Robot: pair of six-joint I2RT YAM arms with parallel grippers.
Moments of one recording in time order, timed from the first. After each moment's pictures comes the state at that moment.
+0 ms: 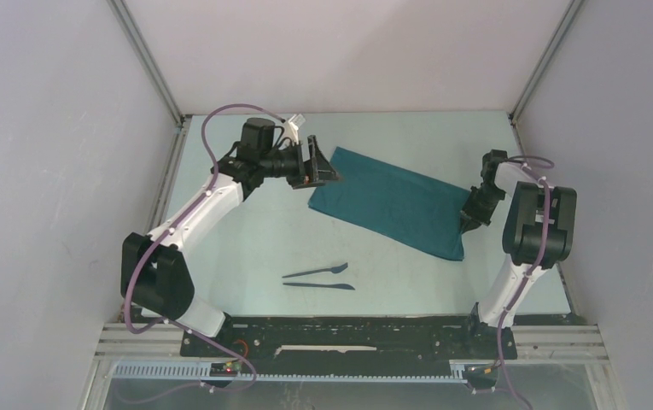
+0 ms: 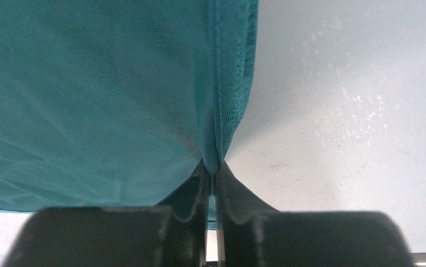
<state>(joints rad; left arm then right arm) -0.38 1.51 1.26 -0.32 0.72 -0.59 -0.18 1.91 1.25 -0.86 -0.08 0.39</state>
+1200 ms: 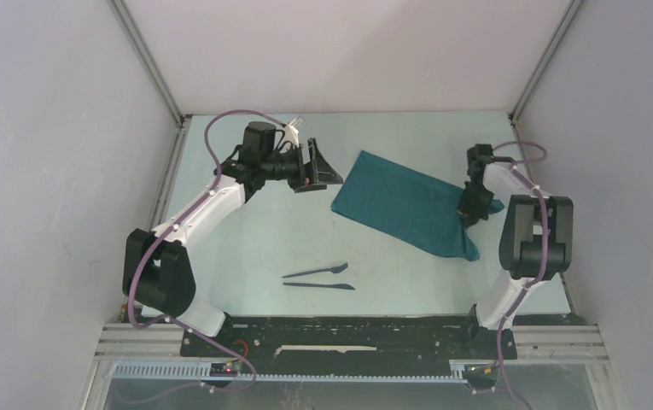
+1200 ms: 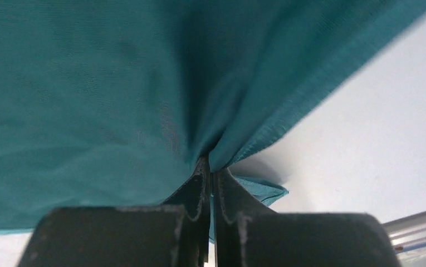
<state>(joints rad) -0.38 1.53 1.22 -0.27 0.74 -0.63 -0.11 1.77 1.18 -0.84 0.15 0.40</state>
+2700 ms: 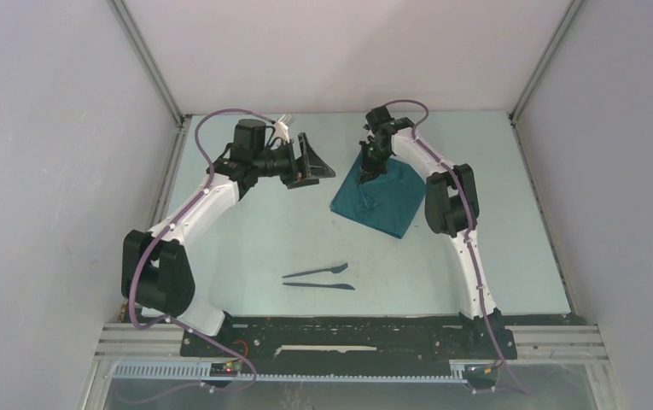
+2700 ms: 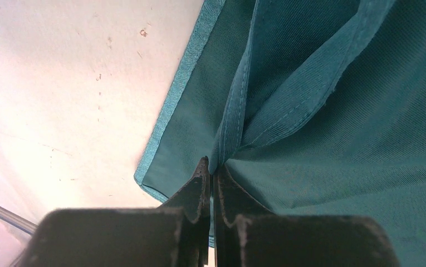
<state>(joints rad) -0.32 1.52 1.22 -0.26 0.75 -0.64 0.38 2.47 2.21 -0.93 -0.28 0.45</state>
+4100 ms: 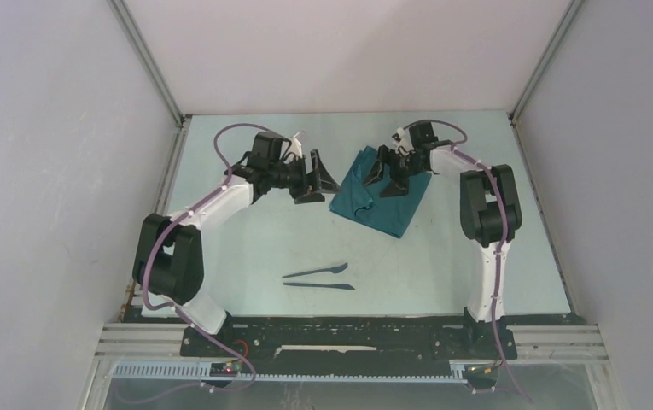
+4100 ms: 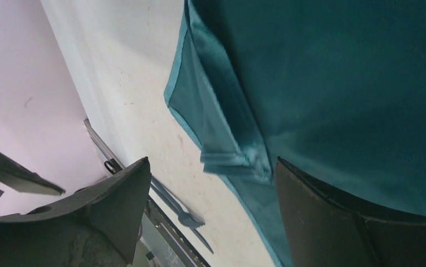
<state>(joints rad) -0.36 1.62 1.17 -0.26 0.70 -0.65 0.20 2.13 1.57 -0.52 -0.72 0.46</state>
